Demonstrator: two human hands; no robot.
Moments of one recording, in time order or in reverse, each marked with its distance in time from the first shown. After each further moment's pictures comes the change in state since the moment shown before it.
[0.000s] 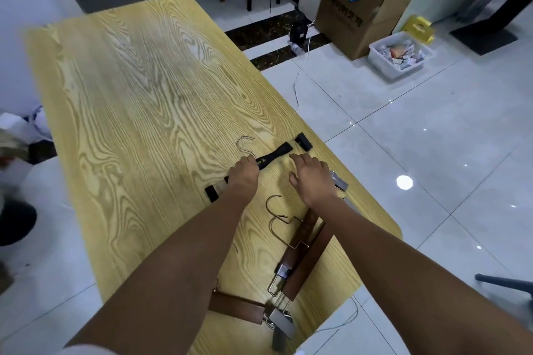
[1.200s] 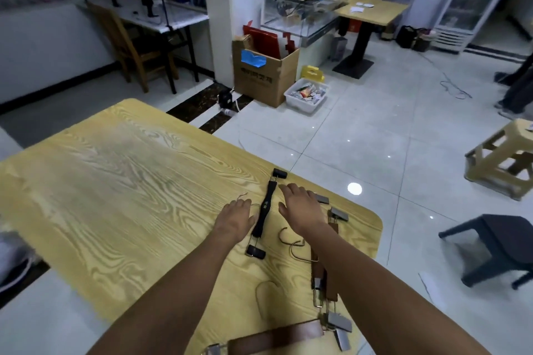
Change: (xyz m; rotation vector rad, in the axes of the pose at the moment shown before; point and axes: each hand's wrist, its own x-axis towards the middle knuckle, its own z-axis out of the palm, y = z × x) left_hand -0.039 -0.080 -0.100 0.060 -0.037 0.553; right_hand -0.053 -0.107 -0.068 0.045 0.147 0.342
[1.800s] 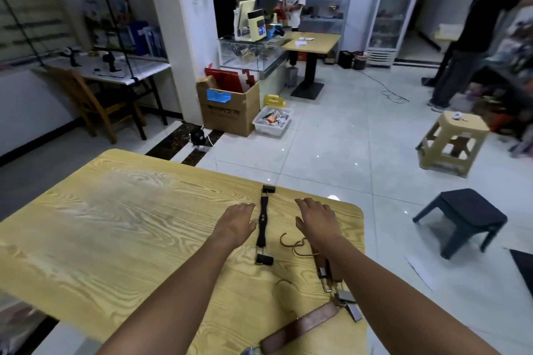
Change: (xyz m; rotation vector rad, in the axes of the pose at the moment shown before) left_hand -0.055 -0.012 -0.070 0.033 0.054 0.271; right_hand -0.087 -0.025 -0.031 -0.036 0.101 0.245
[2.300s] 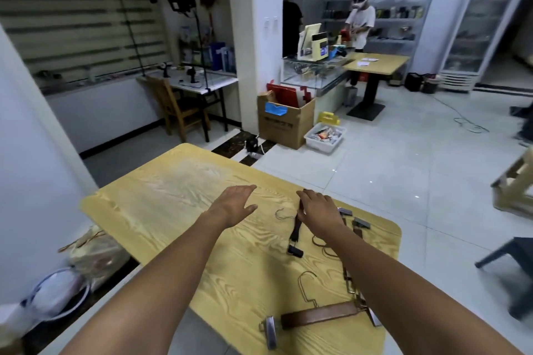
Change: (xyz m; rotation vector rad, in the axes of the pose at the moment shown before) left_hand -0.117 -0.024 -0.073 -0.004 0.095 -0.172; right_hand -0.029 -0.056 -0.045 0.003 0.021 -0.289
